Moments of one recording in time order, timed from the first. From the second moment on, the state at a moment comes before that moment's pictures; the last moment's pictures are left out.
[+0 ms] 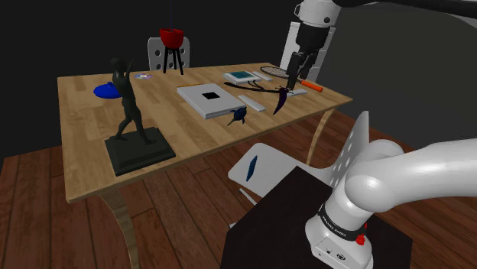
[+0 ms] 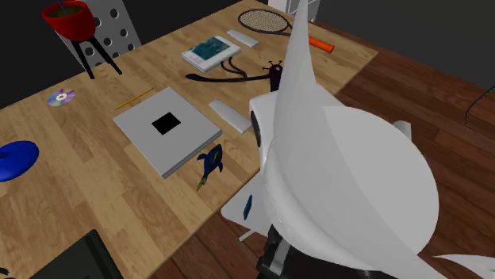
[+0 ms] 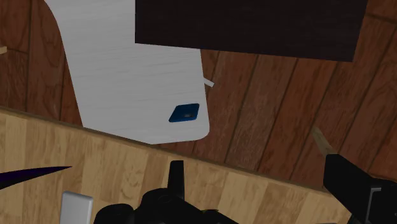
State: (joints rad) arm 0.01 -0.83 -0.01 -2.33 -0.12 1.54 -0.11
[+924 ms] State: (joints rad) arm 0.00 -0.50 -0.07 -2.36 -0.20 1.95 -0.17
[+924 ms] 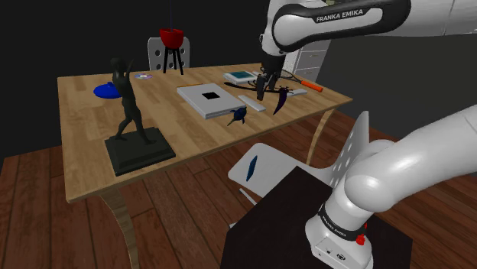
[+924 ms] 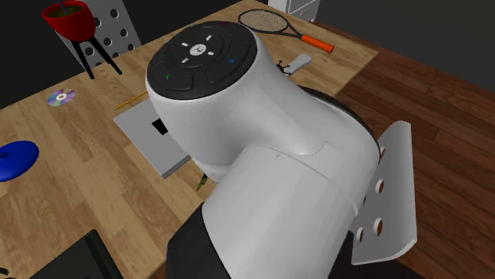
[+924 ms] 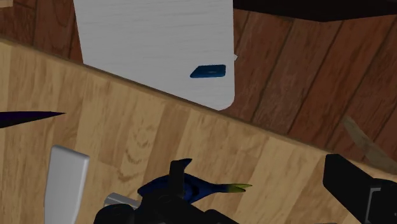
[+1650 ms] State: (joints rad) arm -0.01 -0.12 -0.11 -2.23 -0.25 2.24 -0.21
